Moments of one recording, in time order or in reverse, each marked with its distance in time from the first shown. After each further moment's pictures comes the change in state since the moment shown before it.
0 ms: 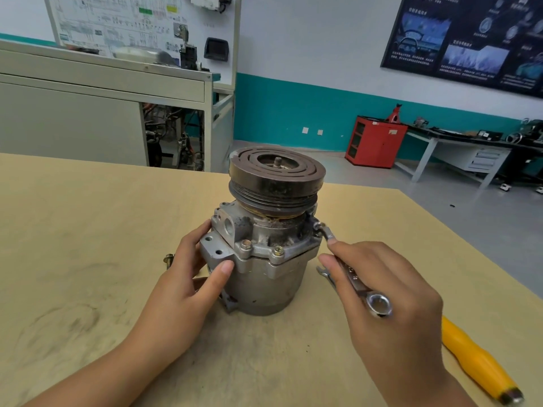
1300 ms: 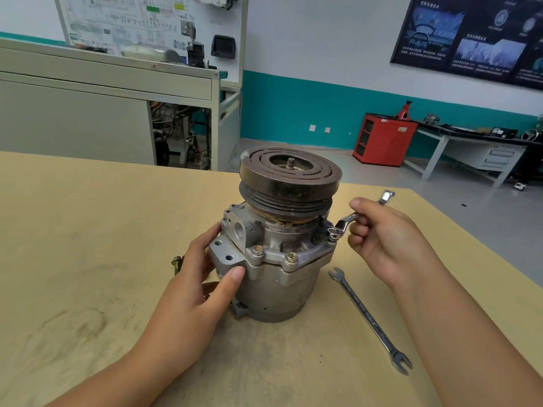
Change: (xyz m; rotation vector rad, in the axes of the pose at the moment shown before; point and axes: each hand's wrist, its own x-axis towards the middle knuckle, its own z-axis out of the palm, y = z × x) left_hand 0.001 -0.006 -0.001 -0.016 -0.021 0.000; right_hand 0.061 0.067 0.057 1.156 -0.146 1.270
